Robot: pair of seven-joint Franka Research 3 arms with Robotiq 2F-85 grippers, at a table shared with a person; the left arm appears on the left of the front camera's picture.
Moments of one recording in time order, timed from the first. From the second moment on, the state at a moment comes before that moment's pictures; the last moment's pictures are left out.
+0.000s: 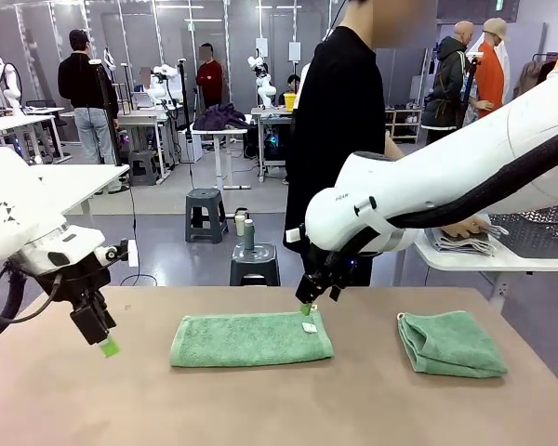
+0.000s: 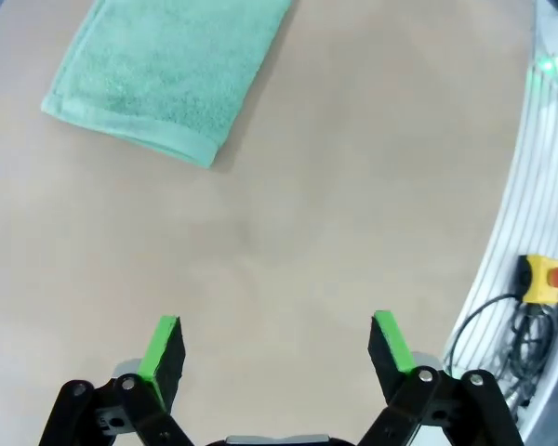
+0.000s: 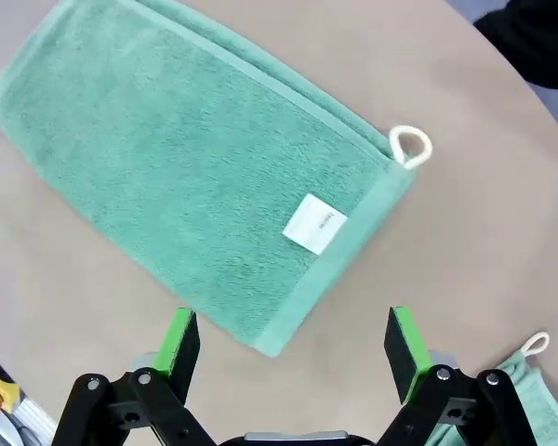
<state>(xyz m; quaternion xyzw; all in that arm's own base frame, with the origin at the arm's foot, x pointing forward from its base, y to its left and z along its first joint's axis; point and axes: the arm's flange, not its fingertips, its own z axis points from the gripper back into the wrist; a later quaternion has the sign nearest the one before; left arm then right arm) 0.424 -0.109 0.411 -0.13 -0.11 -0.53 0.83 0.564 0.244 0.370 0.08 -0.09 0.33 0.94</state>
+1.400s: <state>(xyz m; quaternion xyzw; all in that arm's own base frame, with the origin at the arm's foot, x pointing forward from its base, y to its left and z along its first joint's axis) 0.427 -0.114 0.412 -0.14 -0.11 -0.53 0.83 0.571 0.268 0.335 0.04 -0.01 0.15 0.99</state>
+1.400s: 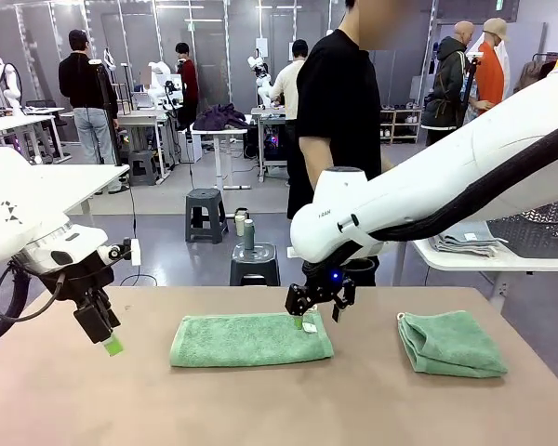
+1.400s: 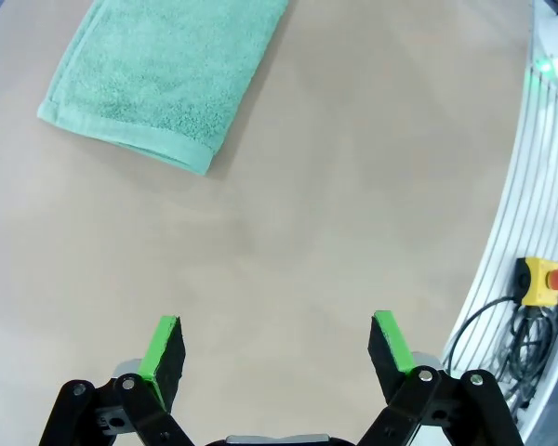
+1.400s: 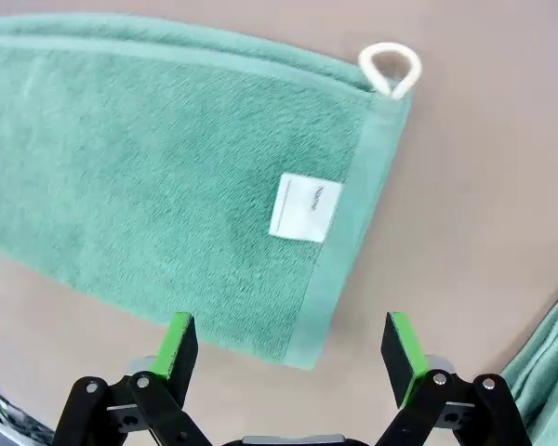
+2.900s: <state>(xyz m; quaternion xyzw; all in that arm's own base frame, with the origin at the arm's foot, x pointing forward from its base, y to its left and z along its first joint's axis) 0.427 -0.114 0.412 -0.14 -0.11 -0.53 0.83 0.596 0.266 0.293 0.04 0.01 0.07 1.00</state>
